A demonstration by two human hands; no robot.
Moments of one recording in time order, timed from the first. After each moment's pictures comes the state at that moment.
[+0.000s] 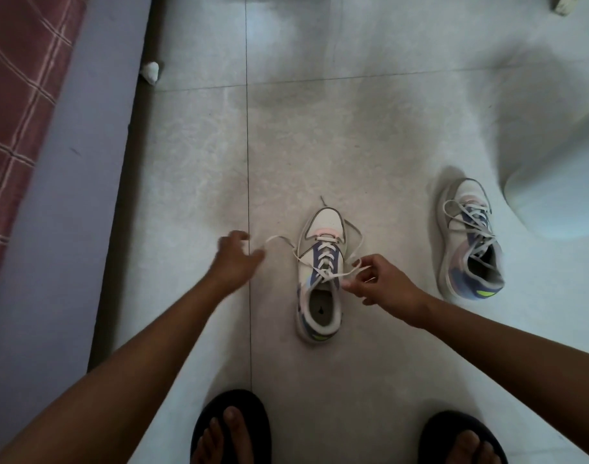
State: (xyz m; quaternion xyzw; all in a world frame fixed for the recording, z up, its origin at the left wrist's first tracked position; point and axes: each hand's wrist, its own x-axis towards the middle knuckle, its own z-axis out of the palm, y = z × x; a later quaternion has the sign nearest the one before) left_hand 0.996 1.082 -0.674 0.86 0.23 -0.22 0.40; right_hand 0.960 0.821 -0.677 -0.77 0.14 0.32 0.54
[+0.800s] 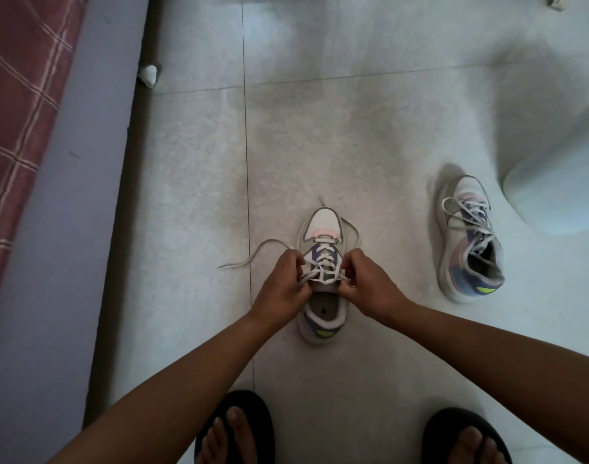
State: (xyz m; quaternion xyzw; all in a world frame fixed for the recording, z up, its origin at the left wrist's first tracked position) left_hand 0.949 1.024 -0.686 0.89 -0.01 -0.16 0.43; right_hand 0.959 0.846 -0.682 -0.90 -0.02 0.22 0.39
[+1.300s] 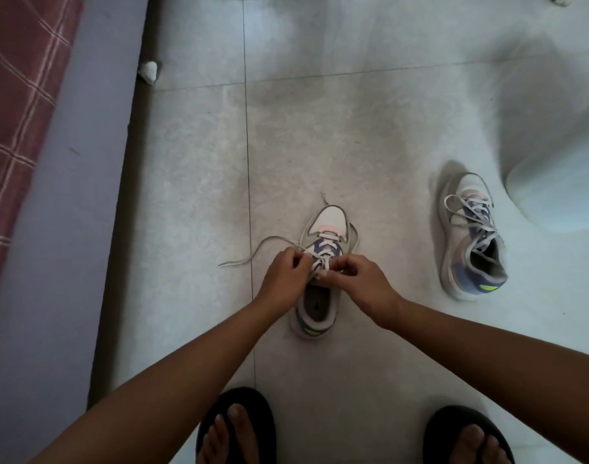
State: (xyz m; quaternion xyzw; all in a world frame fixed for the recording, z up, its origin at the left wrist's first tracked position) left_hand 0.965 1.013 -0.682 0.84 0.13 -0.20 0.48; right_hand 0.953 0.863 -0.679 -0.77 0.13 0.22 0.59
